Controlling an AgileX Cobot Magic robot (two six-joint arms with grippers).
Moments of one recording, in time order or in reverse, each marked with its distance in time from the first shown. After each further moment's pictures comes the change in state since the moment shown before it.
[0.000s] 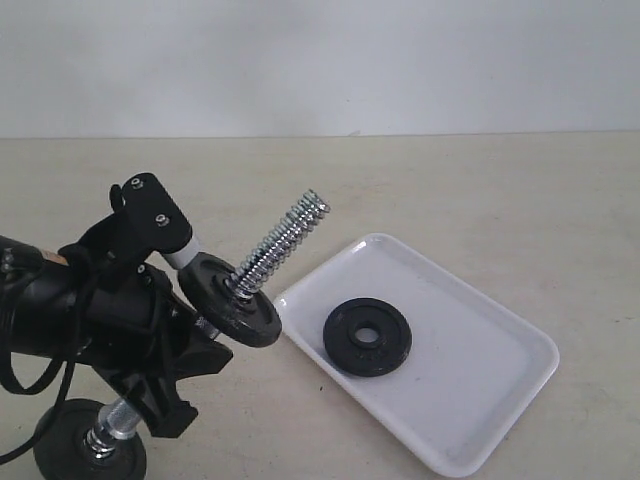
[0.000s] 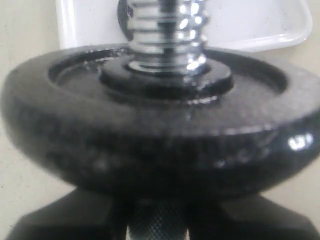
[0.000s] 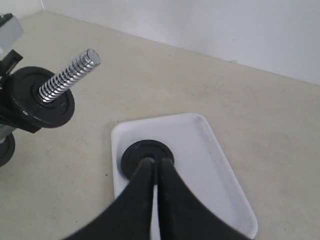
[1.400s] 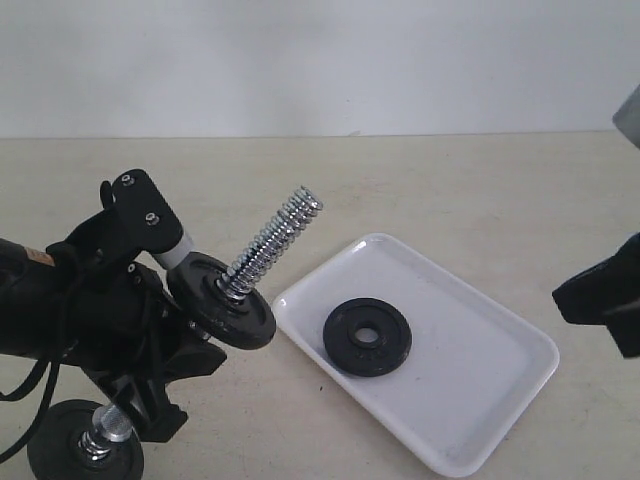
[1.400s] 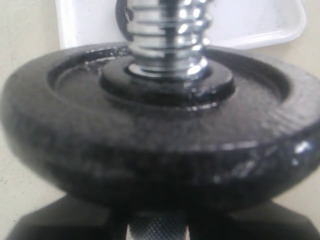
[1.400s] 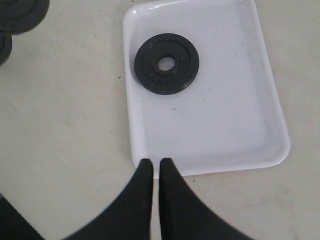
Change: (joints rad) left arm 0.000 -0.035 0.002 0.051 0.026 -0.048; right arm 0.000 0.588 -0.309 -0.141 0.302 0.058
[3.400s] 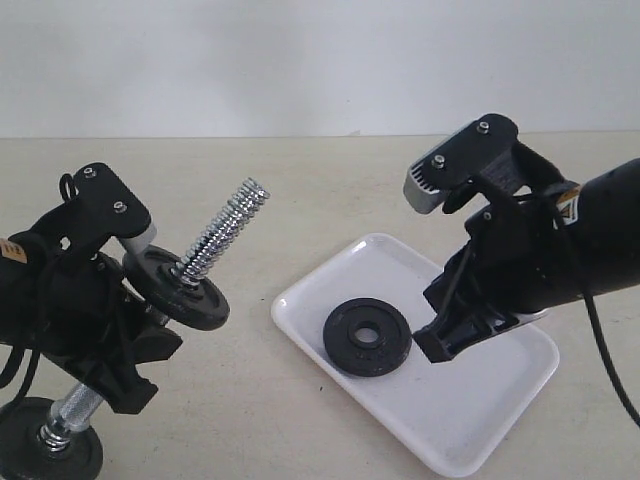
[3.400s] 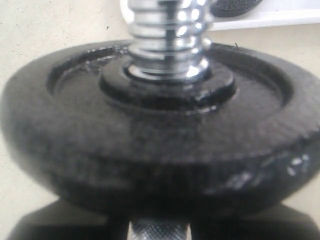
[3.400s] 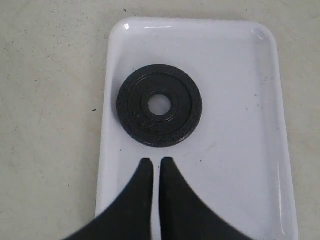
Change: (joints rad) left arm 0.087 -0.008 0.000 0.277 0.011 -0.276; right arm 0.368 0.353 -0.002 -0.267 -0.472 0.201
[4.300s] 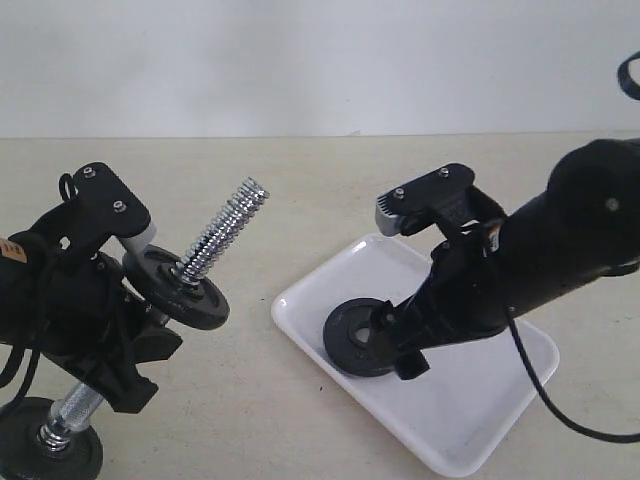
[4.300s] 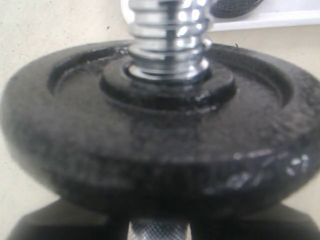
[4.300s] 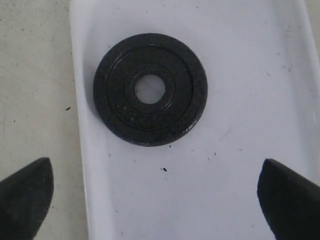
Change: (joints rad) left arm 0.000 0.000 0.000 -0.003 0.000 0.000; right arm 0.000 0.250 -0.052 -0.022 -0.053 0.171
